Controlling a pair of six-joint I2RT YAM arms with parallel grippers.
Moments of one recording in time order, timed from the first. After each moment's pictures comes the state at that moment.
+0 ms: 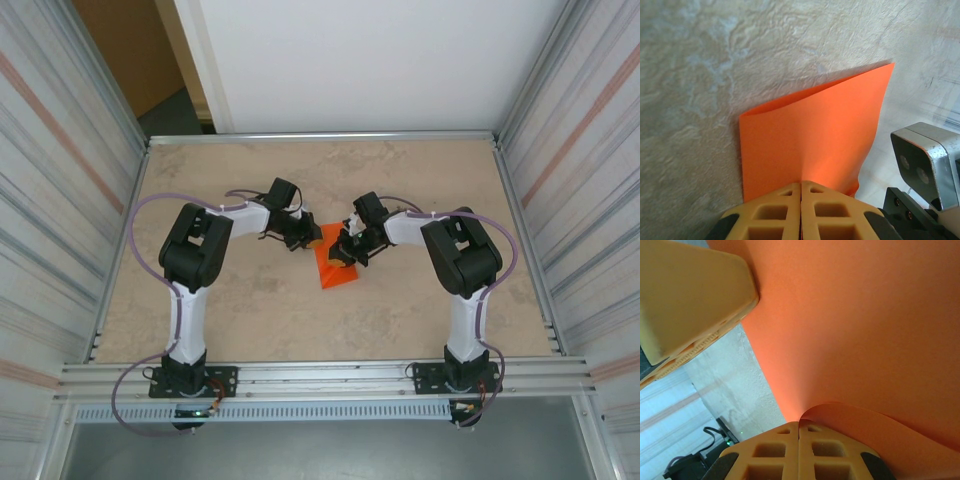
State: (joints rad) left arm -0.46 2.11 1.33 -0.29 0.64 -0.81; right arm 0.49 1.99 1.12 -0.29 -0.73 0.80
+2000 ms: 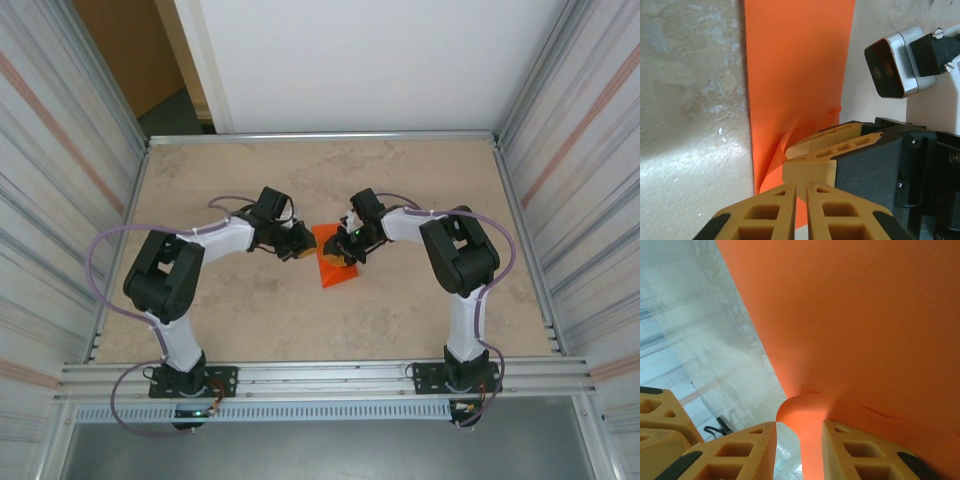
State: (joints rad) left arm -0.50 1.80 1.07 -0.26 0.57 -0.87; right arm 0.50 2.01 1.18 -0.36 -0.73 0.79
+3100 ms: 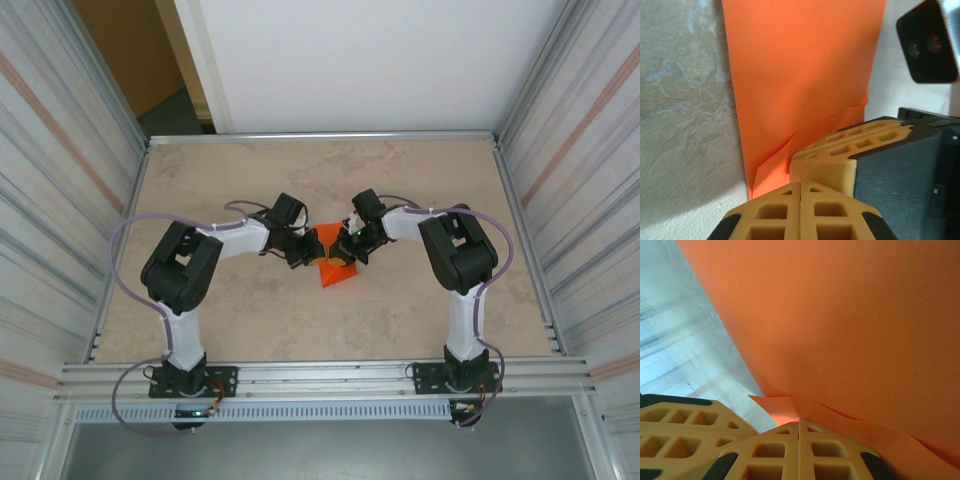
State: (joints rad) left arm -0.57 1.91 1.12 -0.28 0.56 -0.88; right arm 0.49 2.04 1.19 -0.39 -0.73 0.77
